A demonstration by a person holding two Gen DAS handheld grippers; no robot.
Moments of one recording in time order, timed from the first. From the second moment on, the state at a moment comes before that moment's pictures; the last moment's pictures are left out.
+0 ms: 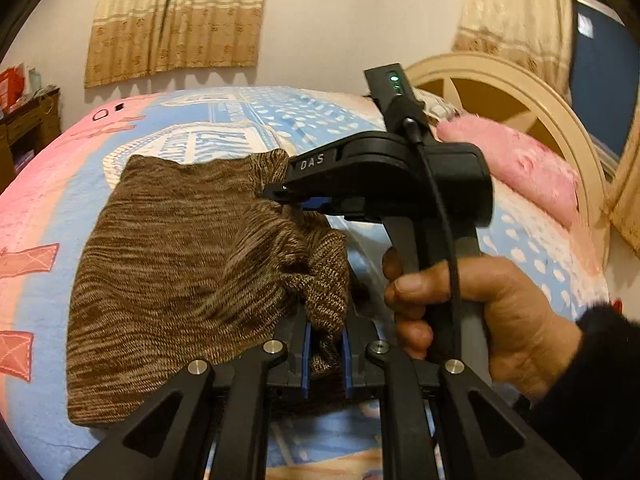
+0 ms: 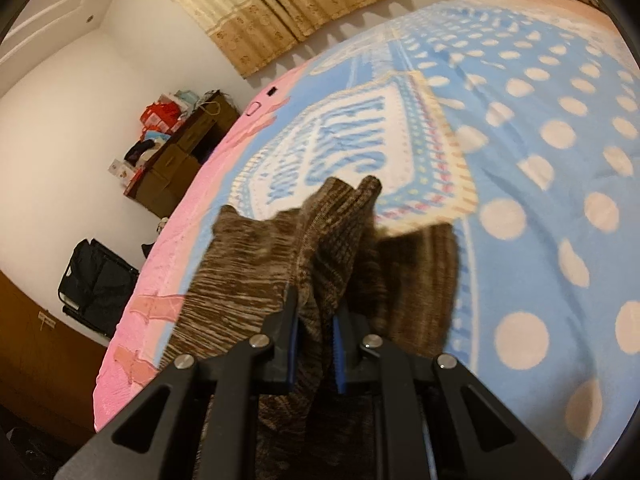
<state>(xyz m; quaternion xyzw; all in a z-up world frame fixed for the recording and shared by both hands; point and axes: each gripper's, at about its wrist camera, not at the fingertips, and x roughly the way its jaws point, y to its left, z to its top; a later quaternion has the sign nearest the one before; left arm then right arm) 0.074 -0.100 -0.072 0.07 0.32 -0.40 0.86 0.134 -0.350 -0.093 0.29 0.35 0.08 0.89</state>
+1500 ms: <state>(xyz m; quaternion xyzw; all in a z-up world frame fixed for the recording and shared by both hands) 0.132 0.034 -0.068 -0.01 0.39 -0.29 0.87 0.016 -0.290 -0.035 0.19 0.31 -0.09 0.93</state>
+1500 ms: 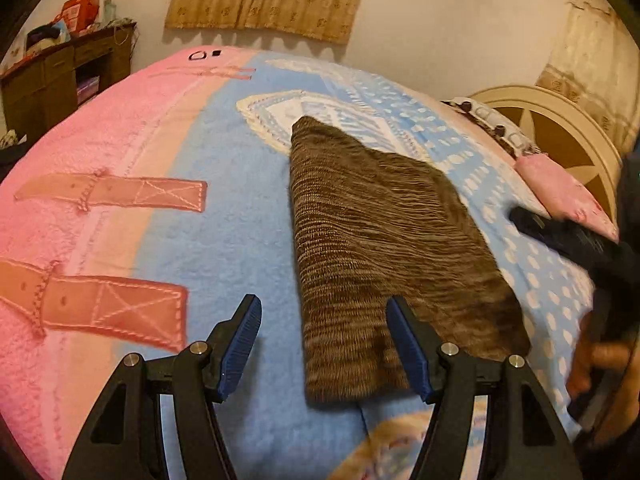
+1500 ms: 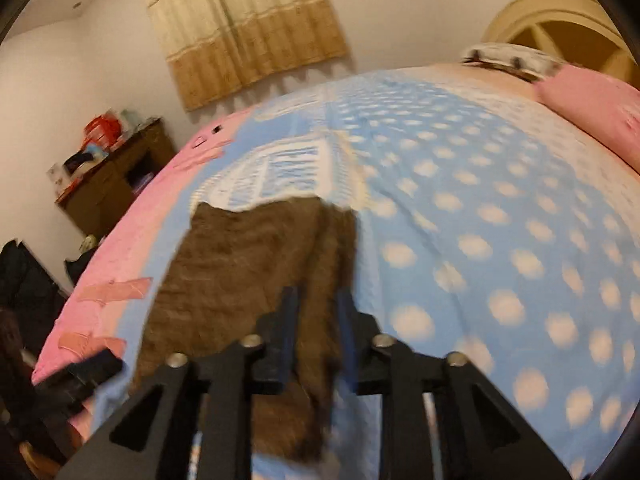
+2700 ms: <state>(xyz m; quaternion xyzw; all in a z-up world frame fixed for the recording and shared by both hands) 0.102 0.016 -0.075 0.12 0.40 -0.19 0.89 0.026 -0.242 -0.095 0.08 0.36 -0.12 0.92</state>
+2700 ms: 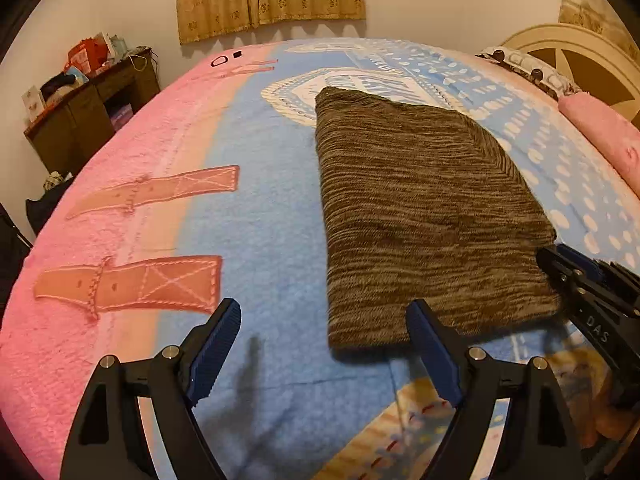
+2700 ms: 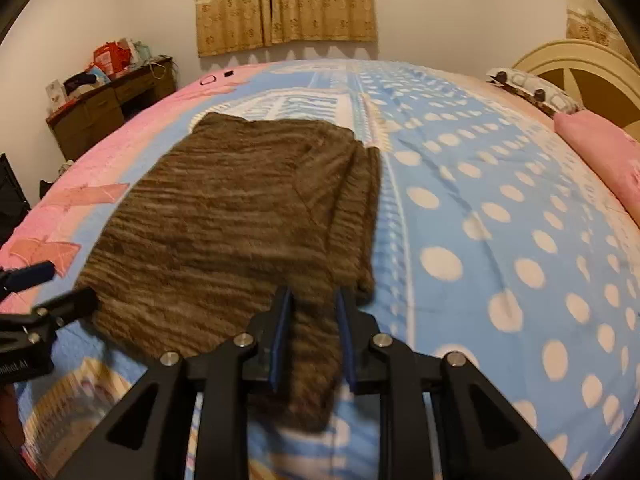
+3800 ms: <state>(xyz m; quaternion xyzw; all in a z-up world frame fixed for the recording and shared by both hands) 0.081 0.062 -0.037 0.04 0.36 -0.22 0.90 -0.060 -0.198 -0.023 0.14 0.23 -0.11 0.96</state>
